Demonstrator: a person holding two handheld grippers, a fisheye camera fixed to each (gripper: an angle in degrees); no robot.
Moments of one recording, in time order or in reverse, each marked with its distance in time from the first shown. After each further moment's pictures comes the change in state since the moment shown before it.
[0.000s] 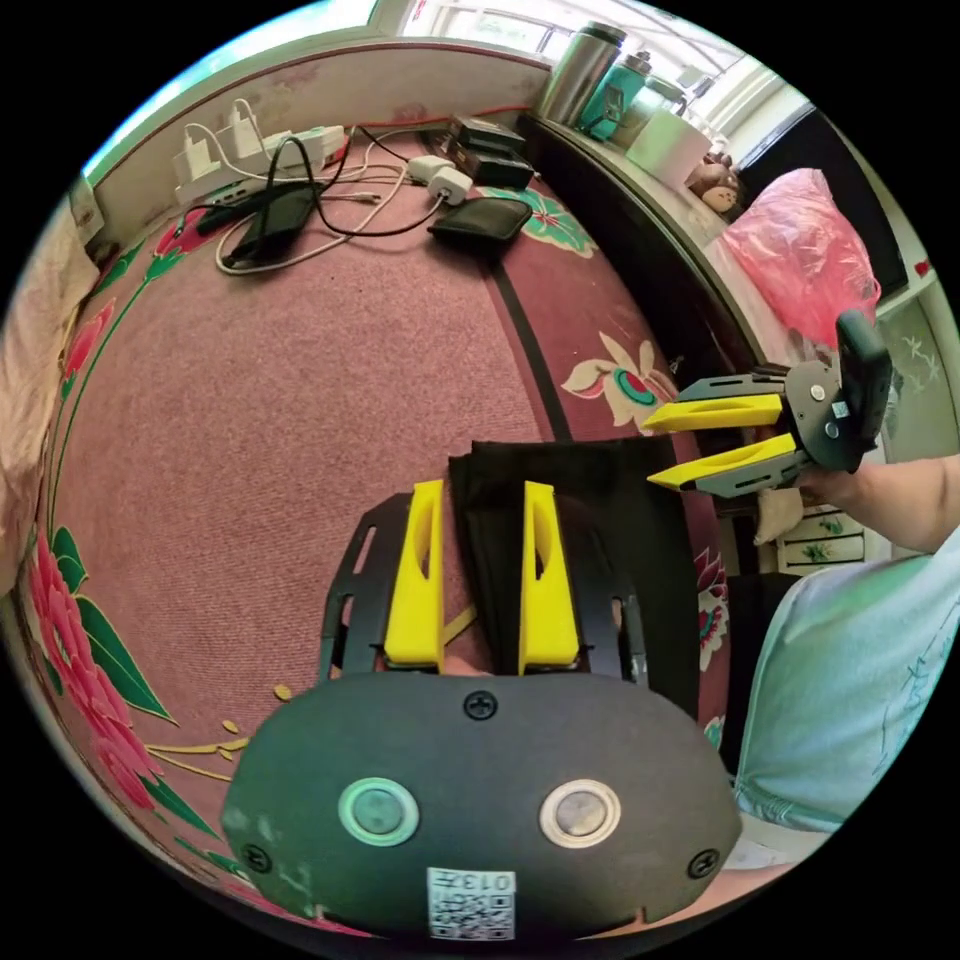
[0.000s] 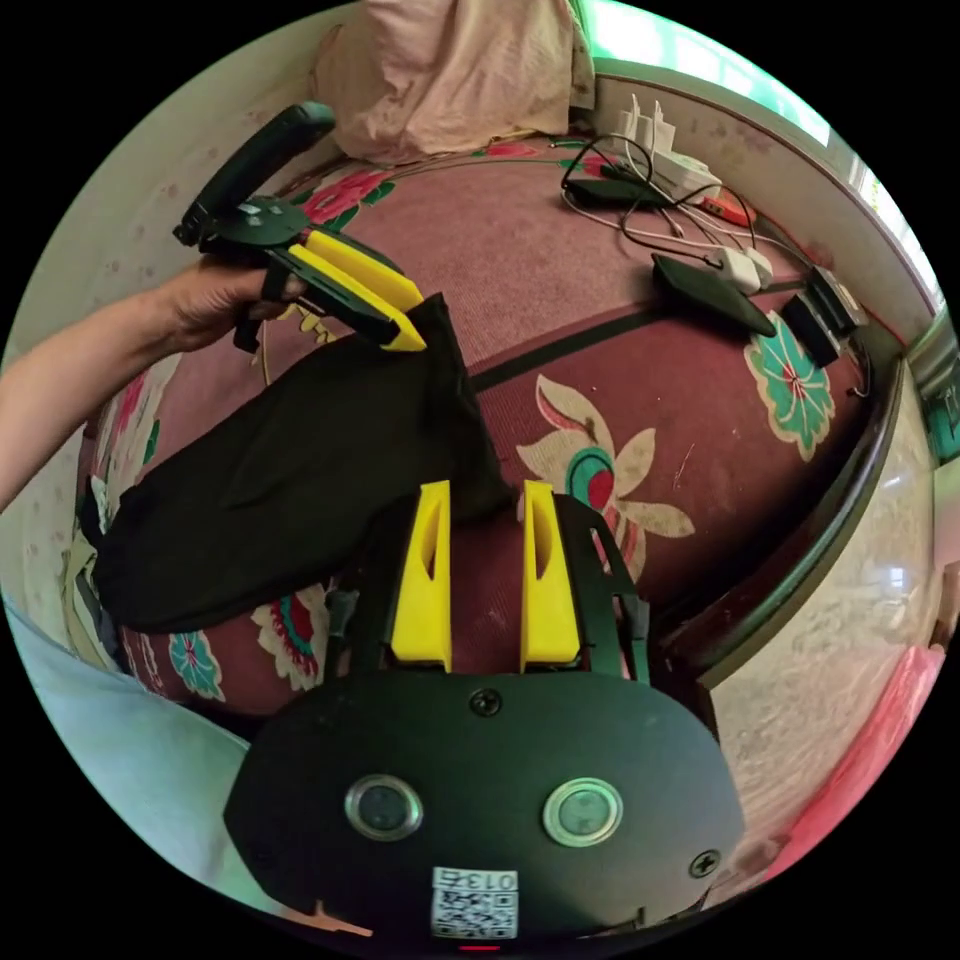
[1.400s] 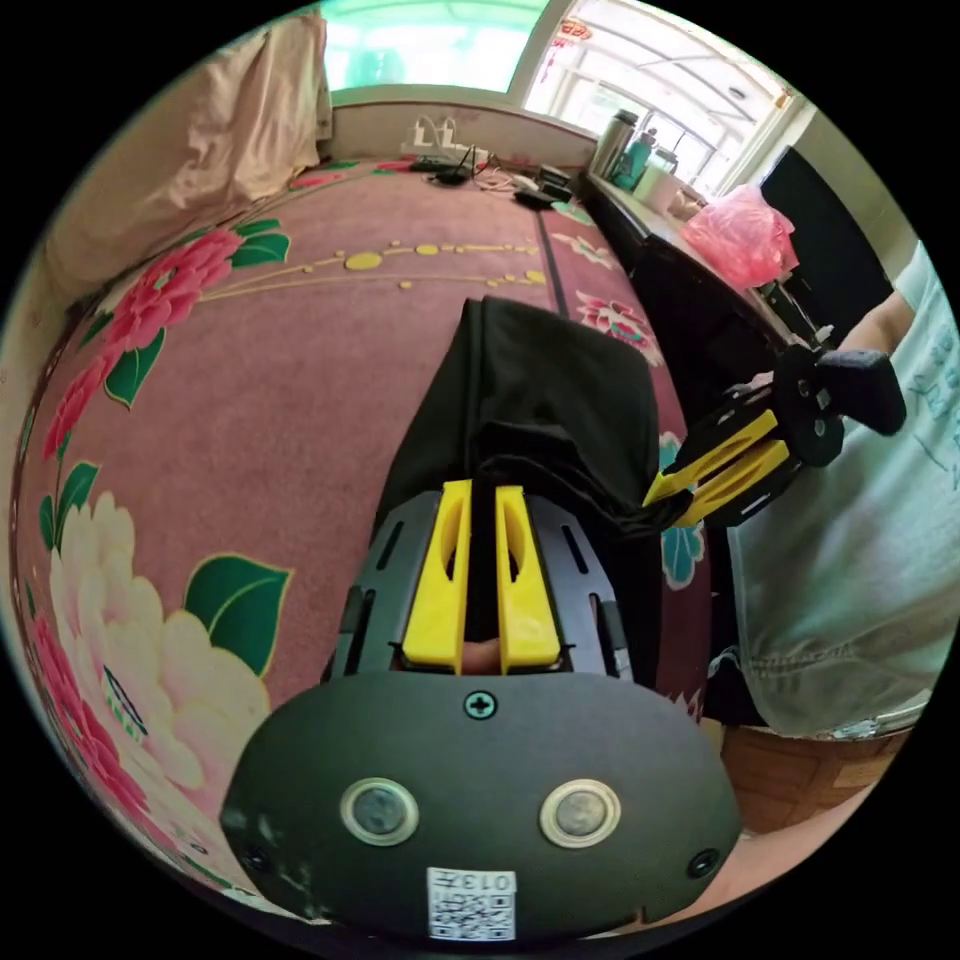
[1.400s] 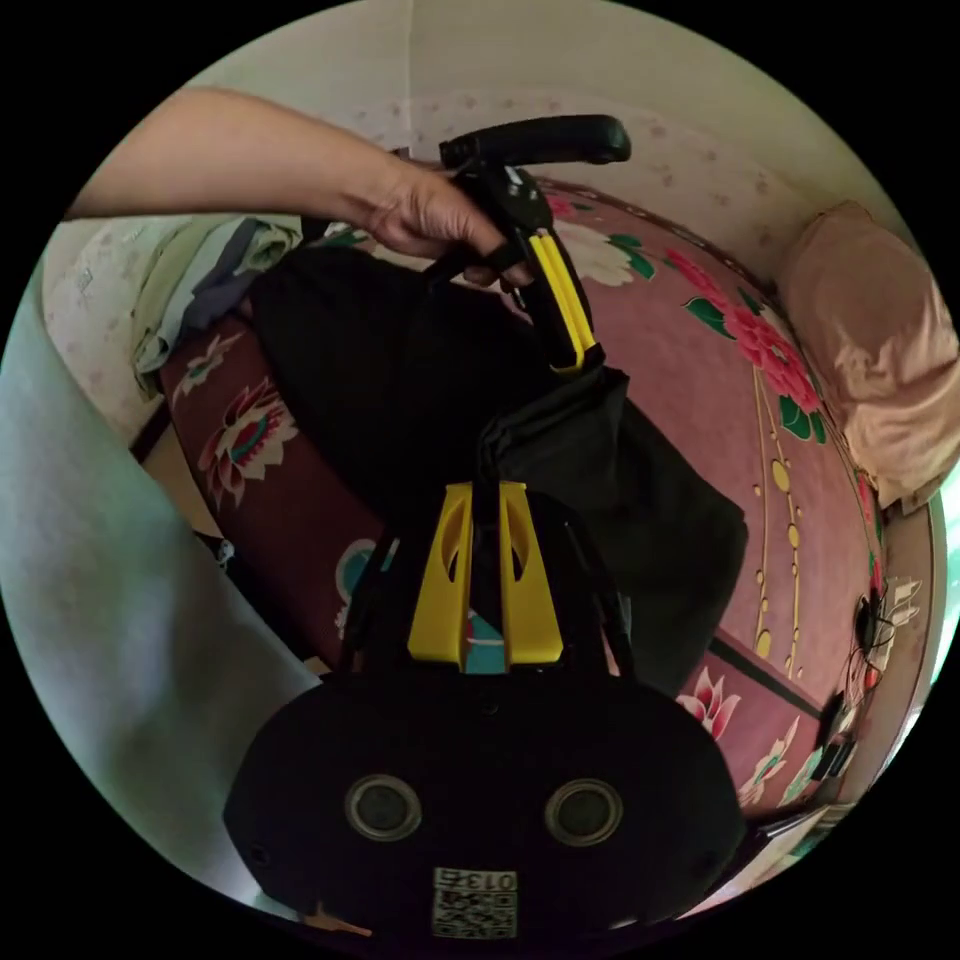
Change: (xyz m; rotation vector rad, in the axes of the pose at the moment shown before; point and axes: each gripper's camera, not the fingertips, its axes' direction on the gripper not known) left arm 0.112 0.548 -0.059 0.189 -0.096 -0.304; right arm -0.484 0.053 -0.098 0.093 -0.117 -0.992
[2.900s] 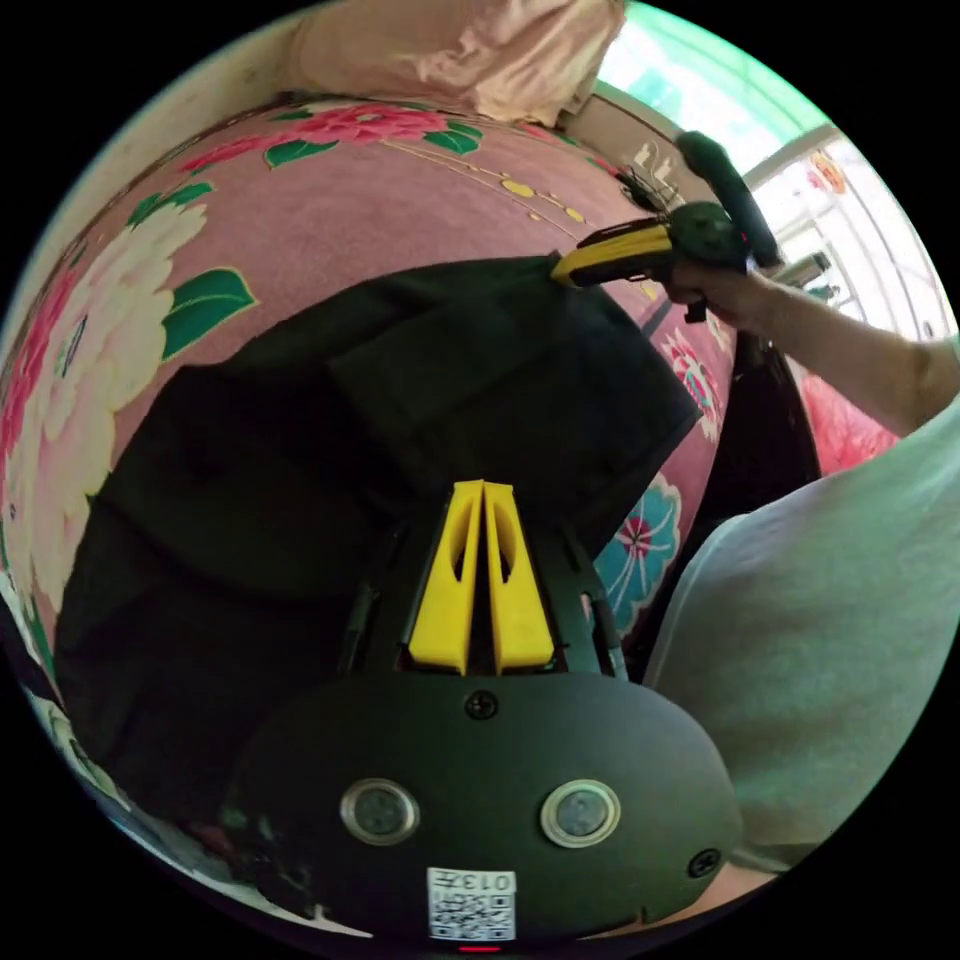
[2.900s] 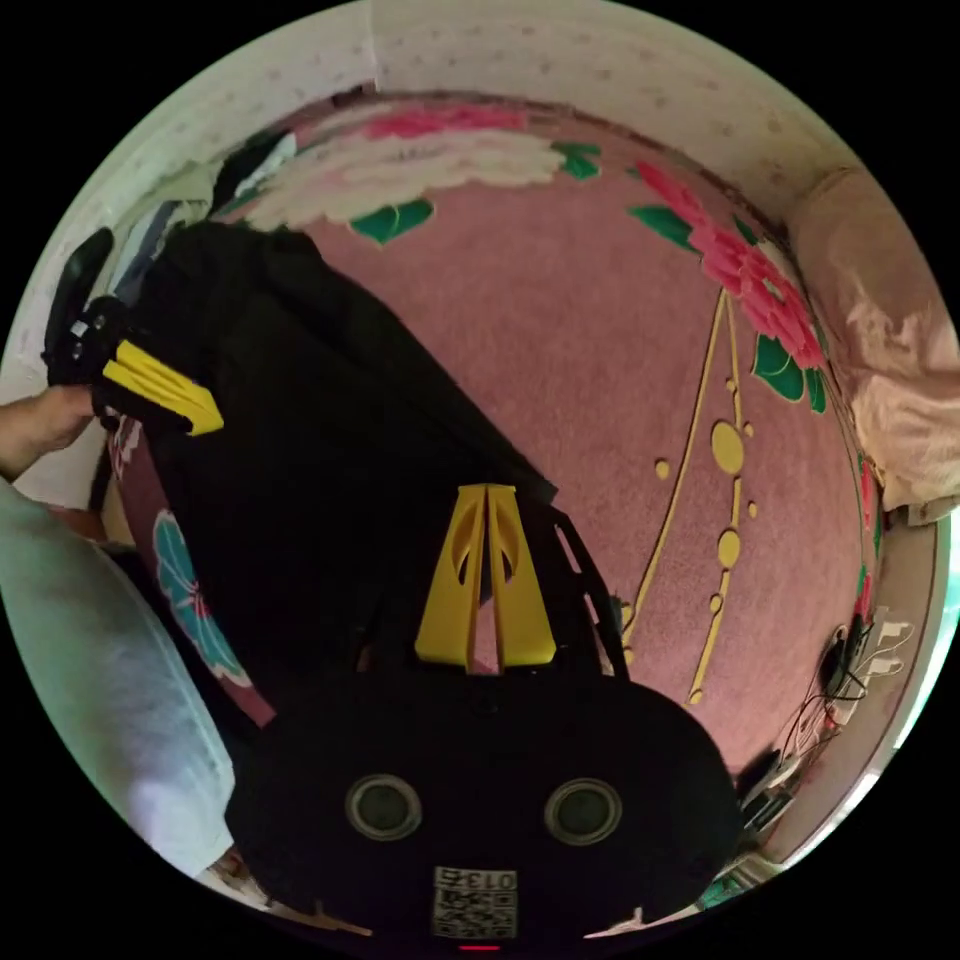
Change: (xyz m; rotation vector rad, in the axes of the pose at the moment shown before) left arm 0.090 0.114 0.063 0.053 -0.029 -0.675; right arm 0.295 -0.089 0.035 -0.239 -0.006 -0.015
